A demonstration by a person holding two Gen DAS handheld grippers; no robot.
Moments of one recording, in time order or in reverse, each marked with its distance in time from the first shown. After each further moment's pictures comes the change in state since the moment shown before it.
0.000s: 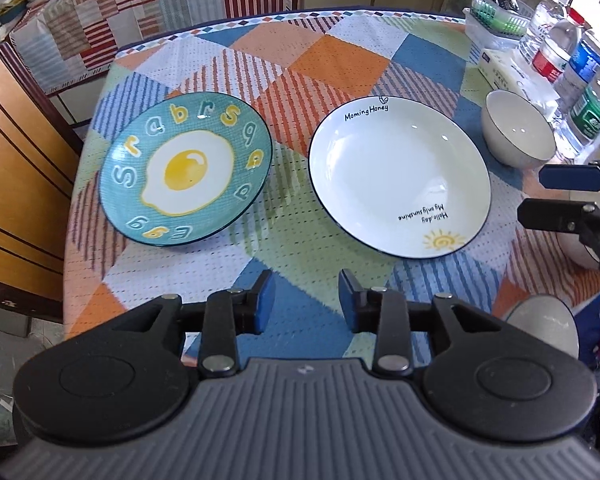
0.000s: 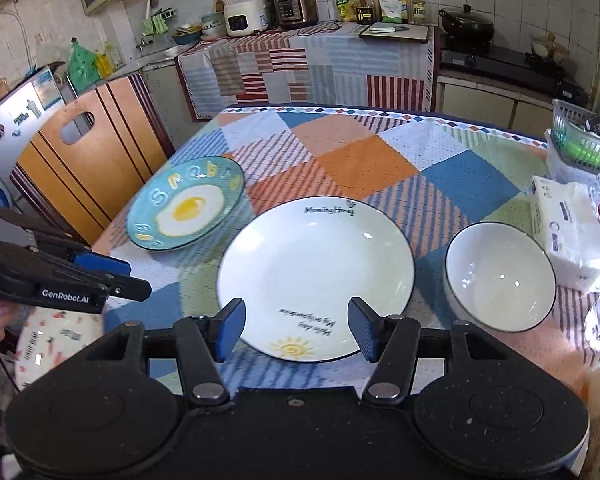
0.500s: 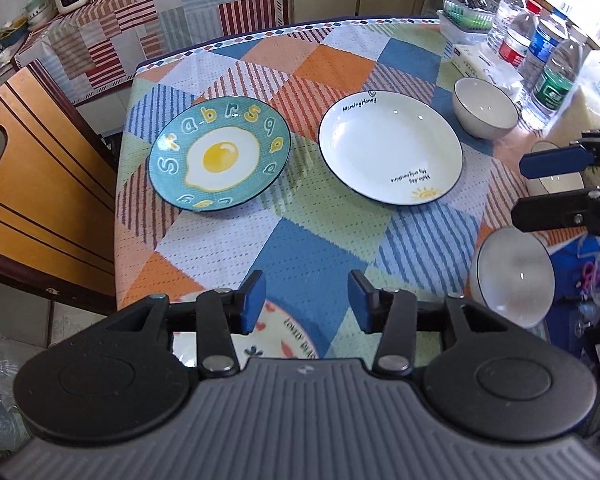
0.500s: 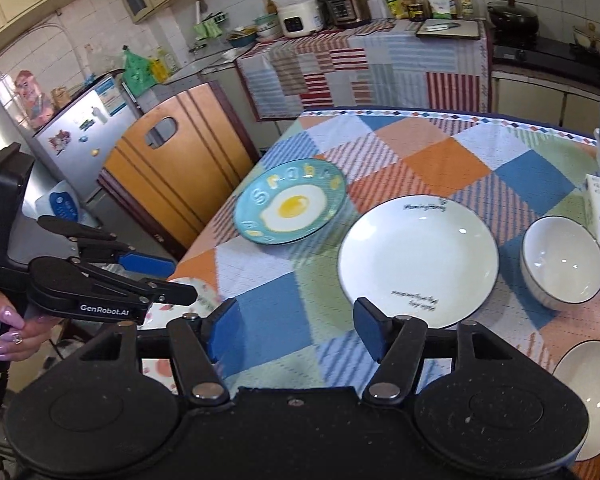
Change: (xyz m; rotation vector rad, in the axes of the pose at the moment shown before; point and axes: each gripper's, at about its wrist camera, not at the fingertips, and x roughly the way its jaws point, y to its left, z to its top) left arm -0.085 0.019 -0.048 0.076 -0.018 0.003; right arm -0.054 0.067 -0.003 -0.016 0.035 0.186
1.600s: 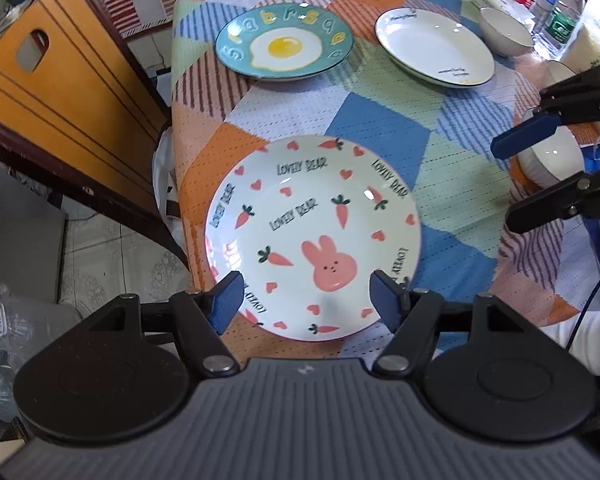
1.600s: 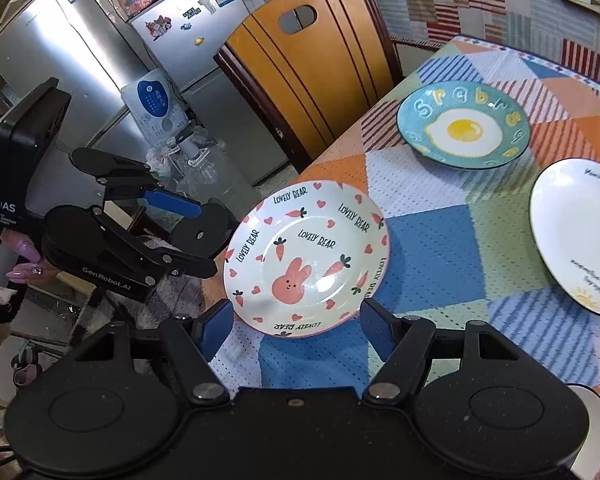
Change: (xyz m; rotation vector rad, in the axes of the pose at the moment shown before) left arm -0.012 0.094 -0.120 -0.012 0.114 -0.016; right arm 0.087 0.107 -0.031 -0.183 0.265 0.228
